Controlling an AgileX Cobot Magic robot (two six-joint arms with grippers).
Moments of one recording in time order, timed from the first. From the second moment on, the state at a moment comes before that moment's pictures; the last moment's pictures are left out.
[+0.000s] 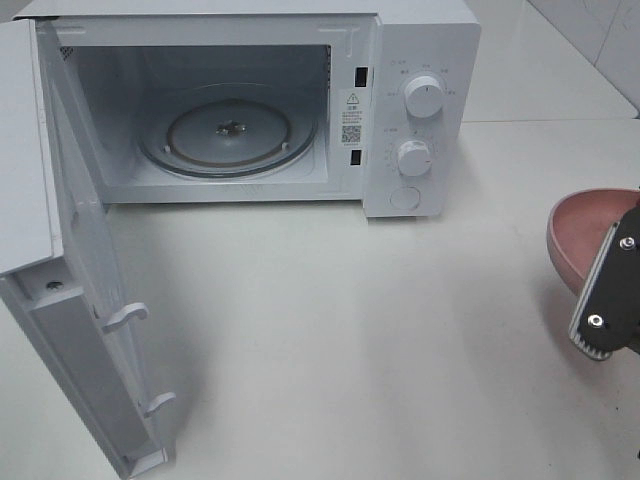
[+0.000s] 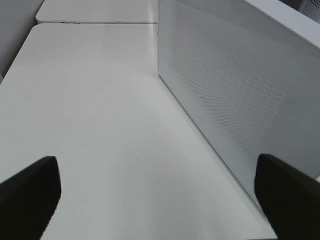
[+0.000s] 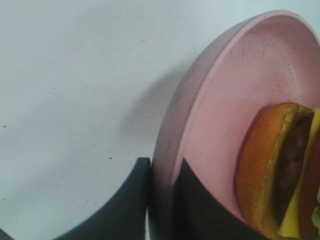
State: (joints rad) left arm 0.07 0.00 -0.52 -0.14 1.09 0.13; right arm 0.77 1.00 -0.37 -0.81 0.69 0.26
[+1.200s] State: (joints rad) left arm 0.07 0.00 -0.52 -0.14 1.09 0.13; right arm 0.77 1.56 -0.54 -0.99 0.86 1.15
